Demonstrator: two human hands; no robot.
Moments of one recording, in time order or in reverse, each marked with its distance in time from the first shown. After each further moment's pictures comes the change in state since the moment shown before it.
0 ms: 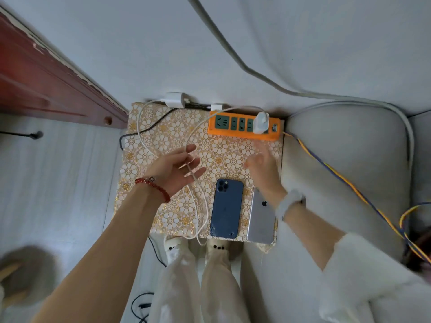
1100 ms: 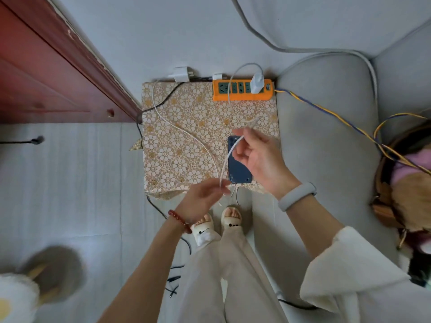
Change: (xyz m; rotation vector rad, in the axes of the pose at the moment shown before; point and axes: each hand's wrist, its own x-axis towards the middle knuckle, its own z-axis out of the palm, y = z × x) left_hand -0.148 -0.083 -0.054 0.879 -0.296 0.196; right_hand -0.162 -0.066 0.032 0.816 -0.192 0.065
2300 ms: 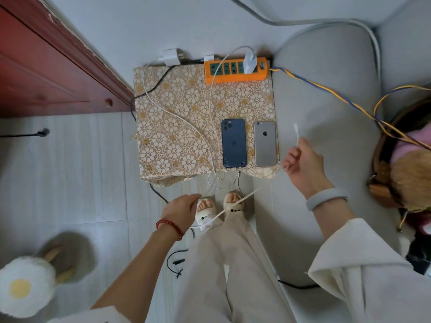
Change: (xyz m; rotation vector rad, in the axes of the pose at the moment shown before) left_hand -0.017 -0.095 0.004 0.881 0.192 -0.139; right_hand -0.029 0.018 -0.108 0.191 0.682 0.094
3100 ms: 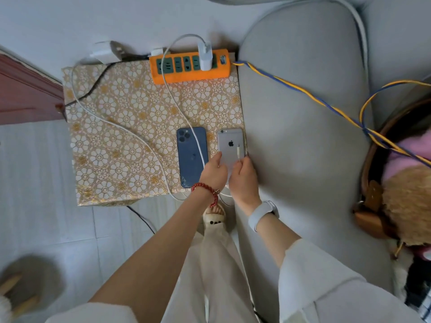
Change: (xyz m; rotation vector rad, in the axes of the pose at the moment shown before) left_hand 0.147 0.177 0.047 -0.706 -0.094 -0.194; right_hand 0.086 0.071 -0.001 -0.843 -0.061 -0.361
